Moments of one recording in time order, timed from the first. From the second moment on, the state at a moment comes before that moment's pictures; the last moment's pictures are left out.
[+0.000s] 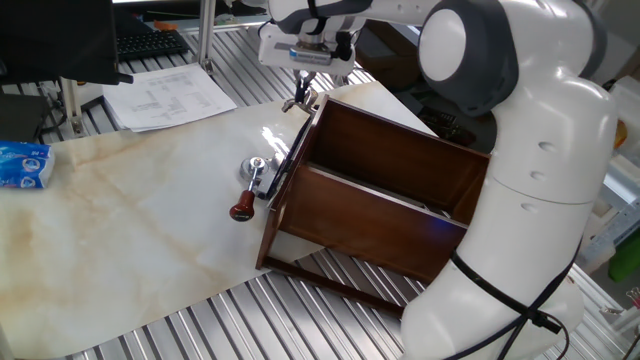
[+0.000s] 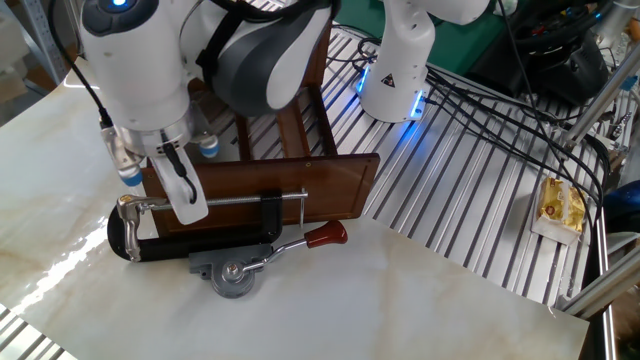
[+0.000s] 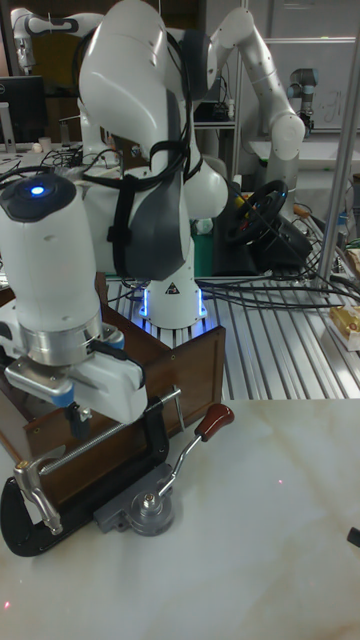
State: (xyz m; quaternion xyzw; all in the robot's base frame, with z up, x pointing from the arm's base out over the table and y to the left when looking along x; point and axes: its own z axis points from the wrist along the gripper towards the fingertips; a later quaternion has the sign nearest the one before) arm 0.621 -0.121 0.247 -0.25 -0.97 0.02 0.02
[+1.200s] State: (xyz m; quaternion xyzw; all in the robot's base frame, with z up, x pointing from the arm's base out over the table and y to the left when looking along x) arm 0.624 -0.142 0.232 -0.26 -0.96 0.03 0.05
